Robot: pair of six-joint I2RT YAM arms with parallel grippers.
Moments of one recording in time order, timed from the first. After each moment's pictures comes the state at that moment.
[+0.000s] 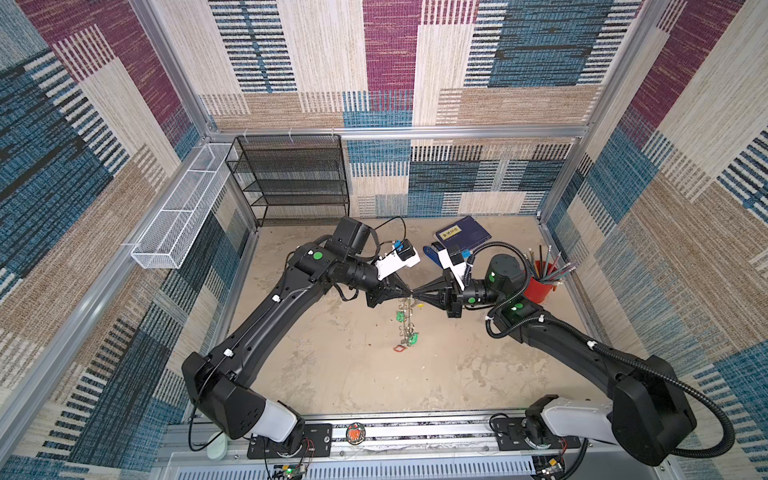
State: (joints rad) left arm -0.58 1.49 1.59 -1.01 0.74 0.50; right arm 0.50 1.28 0.79 0.48 -1.07 0.33
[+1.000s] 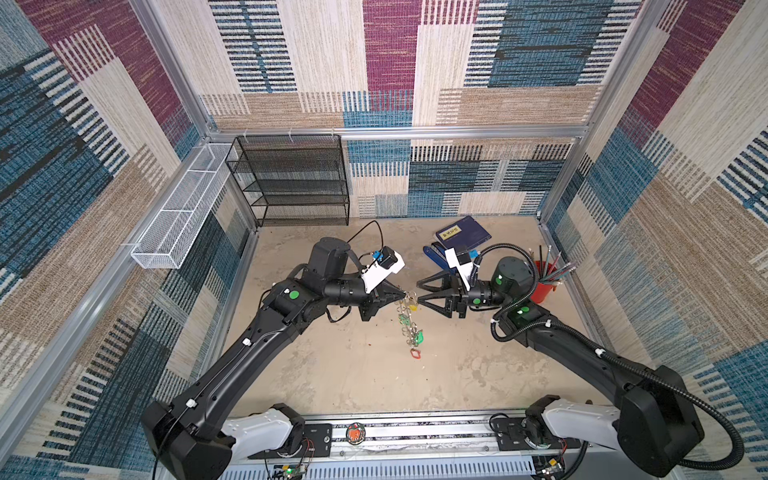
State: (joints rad) left arm -0.58 1.20 1.25 -0.62 0.69 0.26; right arm 0.48 1.23 0.76 0.48 -1.05 0.36
